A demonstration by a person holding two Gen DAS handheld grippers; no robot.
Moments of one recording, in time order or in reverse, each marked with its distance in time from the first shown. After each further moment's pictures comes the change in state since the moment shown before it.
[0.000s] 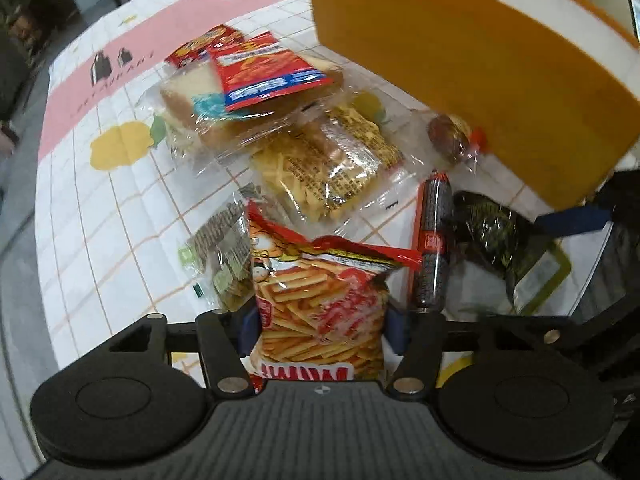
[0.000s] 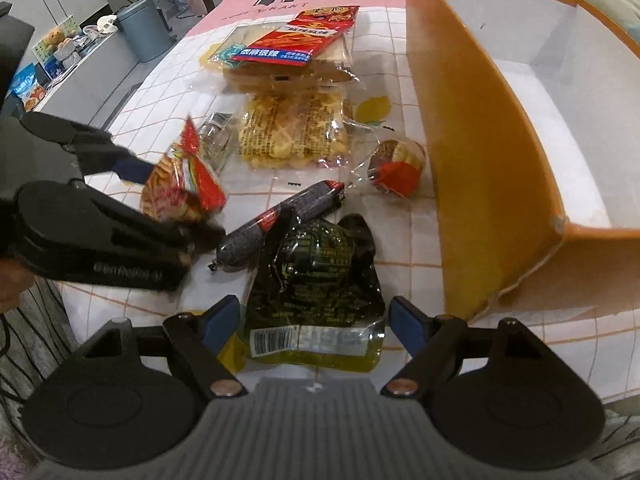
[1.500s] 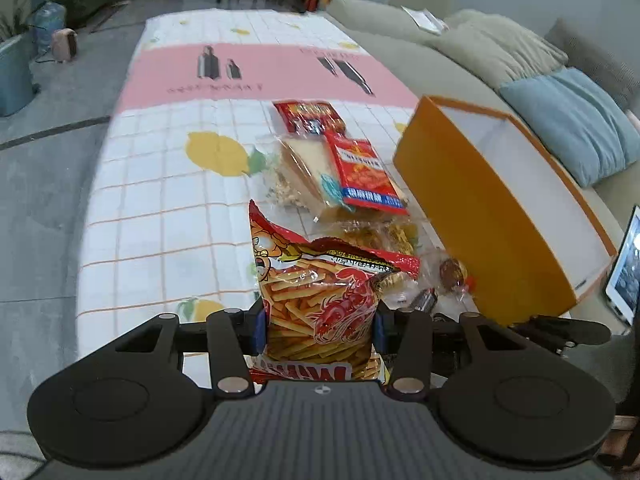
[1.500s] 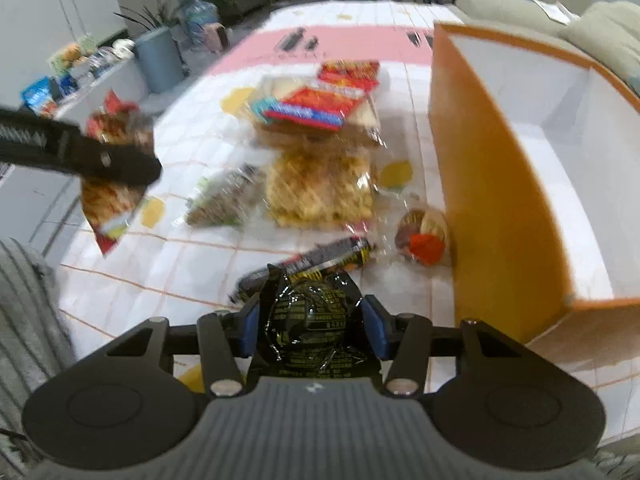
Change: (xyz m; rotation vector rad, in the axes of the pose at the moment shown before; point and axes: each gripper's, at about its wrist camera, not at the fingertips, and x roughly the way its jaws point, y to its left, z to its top) left arm -0.087 0.069 -0.024 -0.446 -0.255 -0.116; right arm -0.012 0.018 0.010 -0.062 -0.165 0.008
